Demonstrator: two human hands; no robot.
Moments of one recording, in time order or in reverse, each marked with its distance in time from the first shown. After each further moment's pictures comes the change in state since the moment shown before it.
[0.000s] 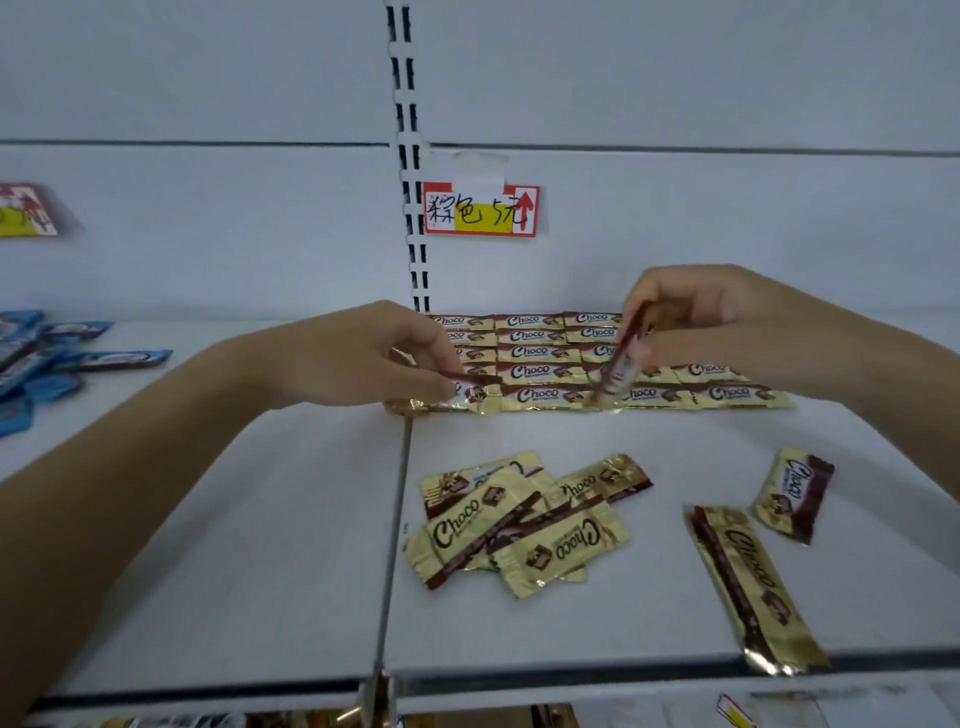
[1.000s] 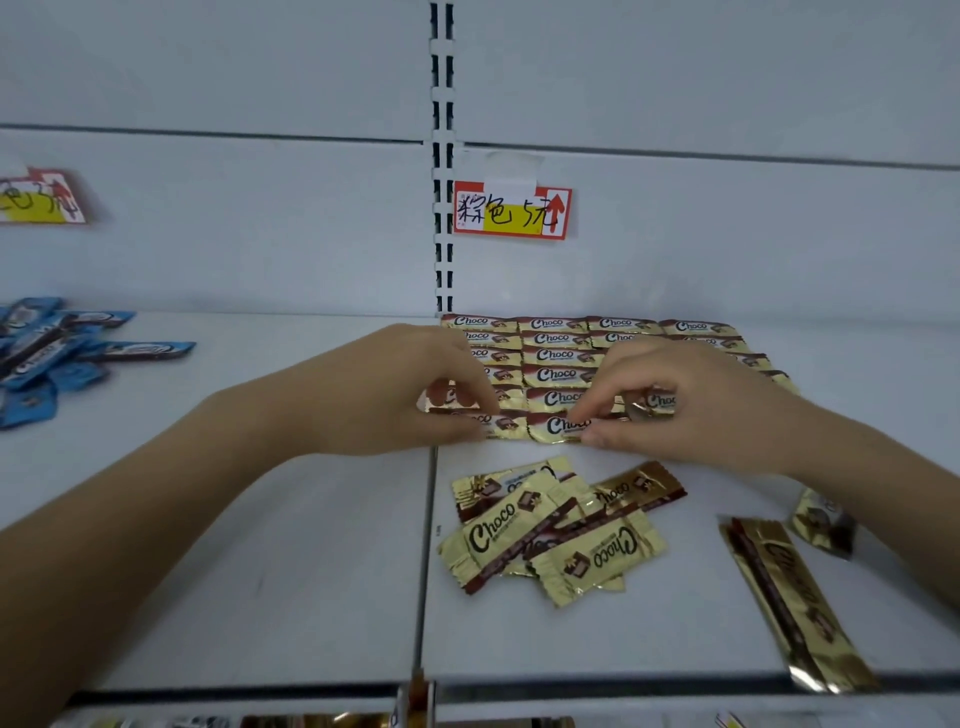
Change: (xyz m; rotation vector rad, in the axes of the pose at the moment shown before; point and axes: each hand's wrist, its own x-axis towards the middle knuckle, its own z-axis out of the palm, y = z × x) left_hand -0.017 -0.005 0.010 0.447 0.094 0.312; right_hand 0.009 0.008 0.047 -0.462 -0.040 -0.161
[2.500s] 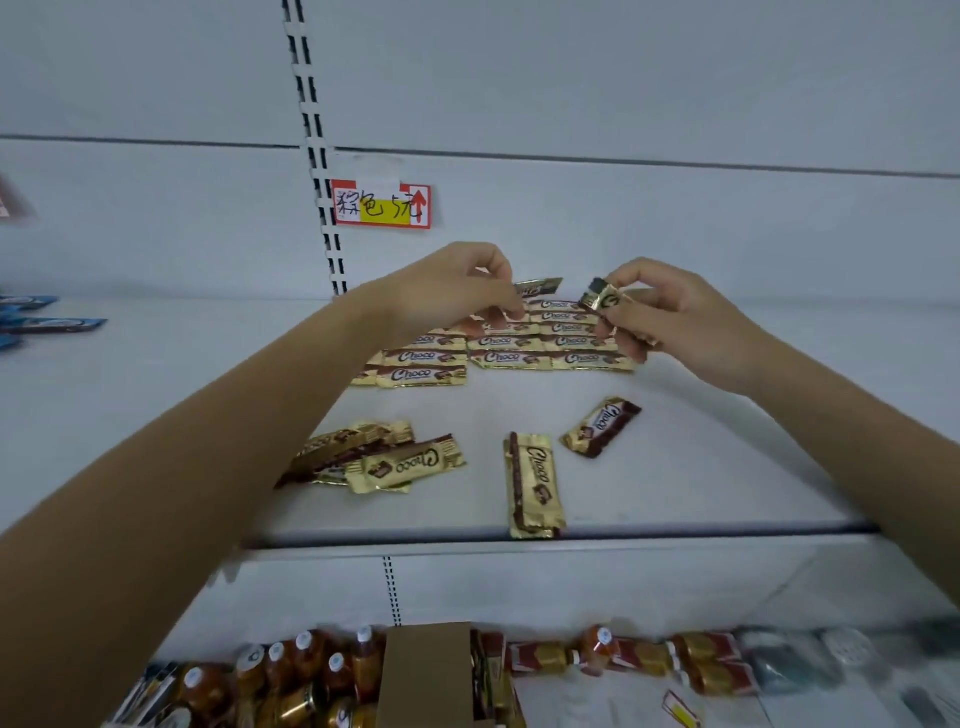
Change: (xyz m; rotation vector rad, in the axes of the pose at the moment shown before) left_hand 0.104 0.100 0.027 -0.703 0.164 -0.287; right_hand -0.082 0.071 -0.059 0.541 0.315 0.220
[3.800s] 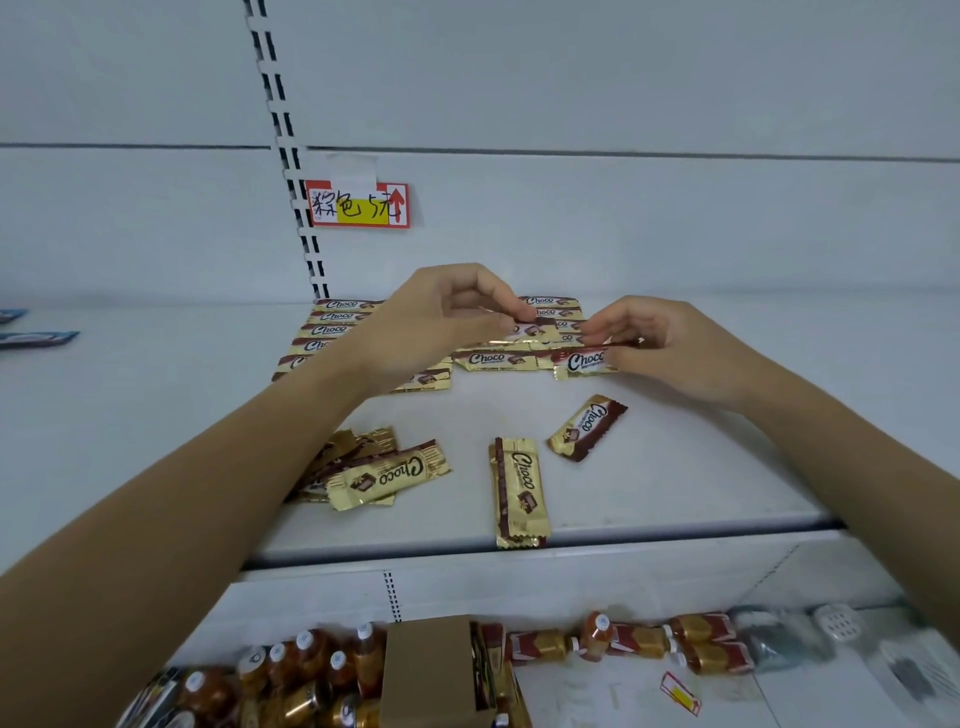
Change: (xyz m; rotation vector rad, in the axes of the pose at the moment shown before) left_hand -0.011 -0.020 0.014 -0.209 -0.004 0.212; right_hand -0.008 0.025 -0.005 -0.184 -0.031 -0.025
